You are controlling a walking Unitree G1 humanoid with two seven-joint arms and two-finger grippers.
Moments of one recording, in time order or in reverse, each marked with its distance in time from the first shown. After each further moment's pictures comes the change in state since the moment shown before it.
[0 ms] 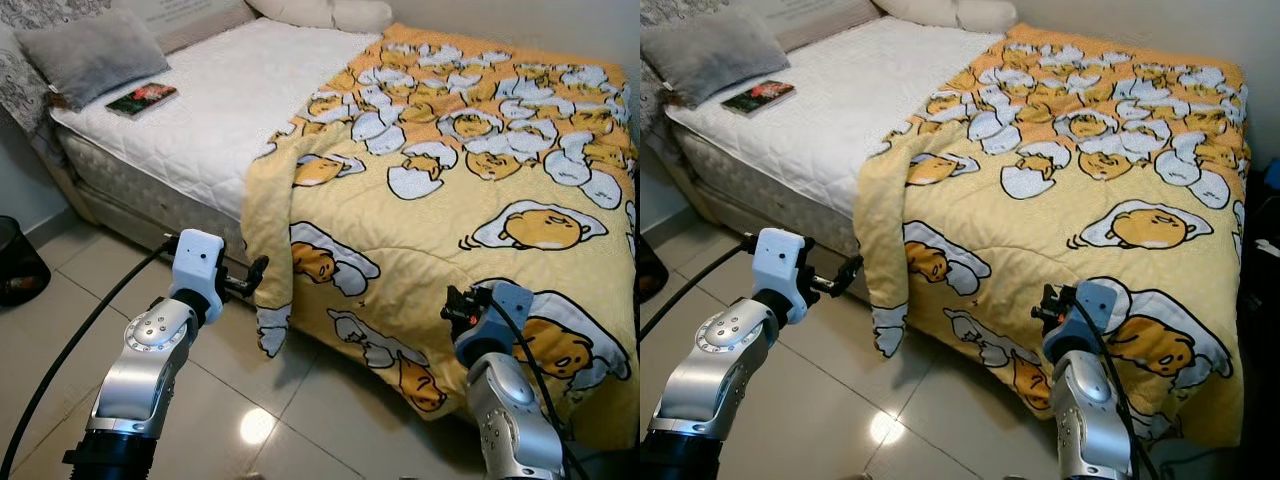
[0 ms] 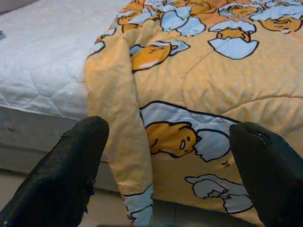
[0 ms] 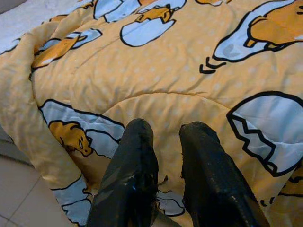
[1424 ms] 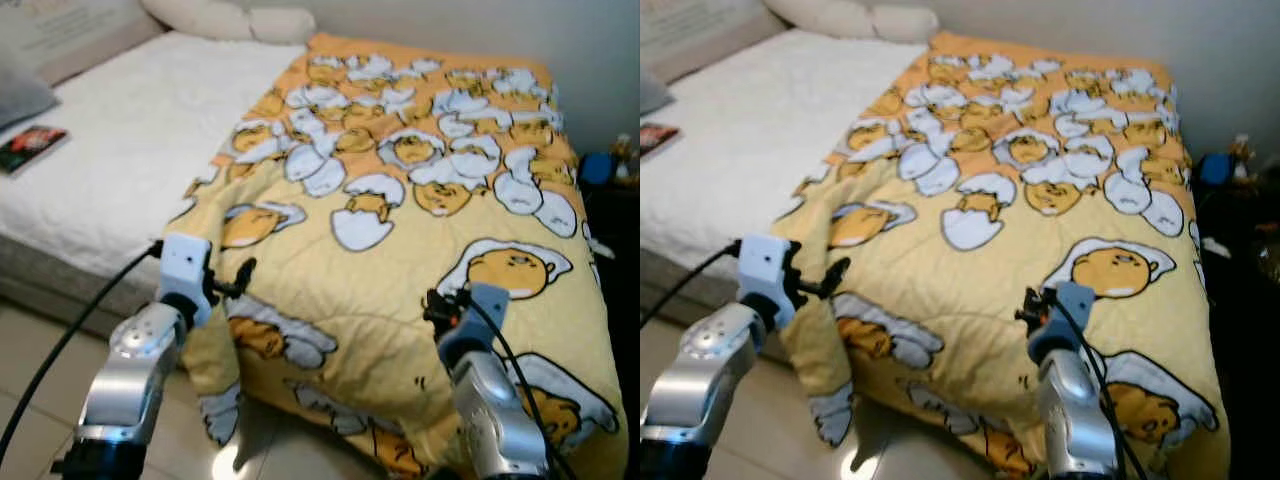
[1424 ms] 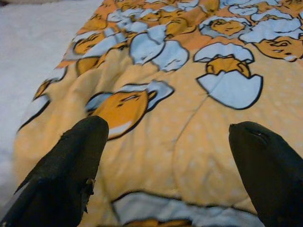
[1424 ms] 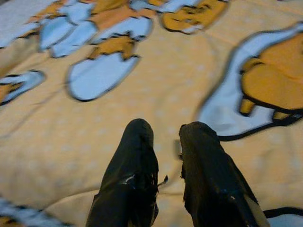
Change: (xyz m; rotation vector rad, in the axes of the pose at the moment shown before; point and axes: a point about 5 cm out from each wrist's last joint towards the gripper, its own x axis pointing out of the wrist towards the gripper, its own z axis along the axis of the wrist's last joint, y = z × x) left arm -0.007 0.006 -0.002 -0.004 0.011 0.029; right arm 0.003 0.008 -0.013 0.003 0.044 0.022
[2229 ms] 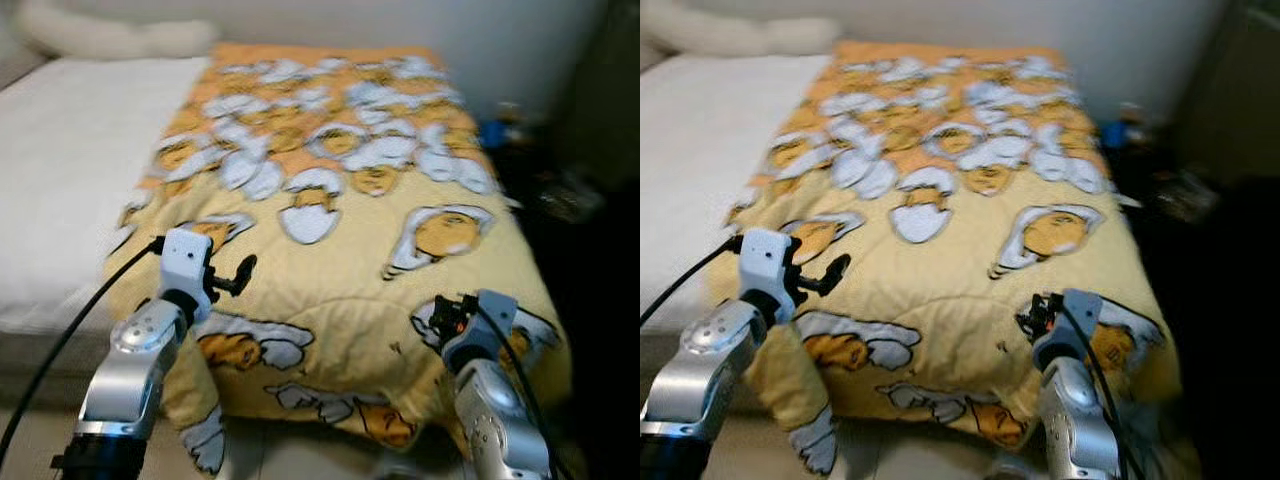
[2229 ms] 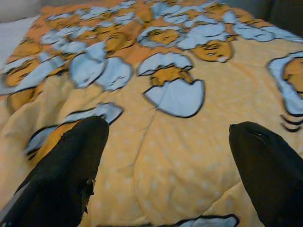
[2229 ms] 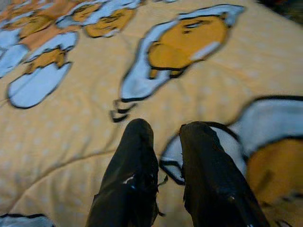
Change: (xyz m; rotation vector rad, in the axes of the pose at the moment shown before) left arm 0.000 0.005 0.003 0.004 0.001 0.010; right arm -0.004 0.000 -0.002 0.032 0.001 -0.023
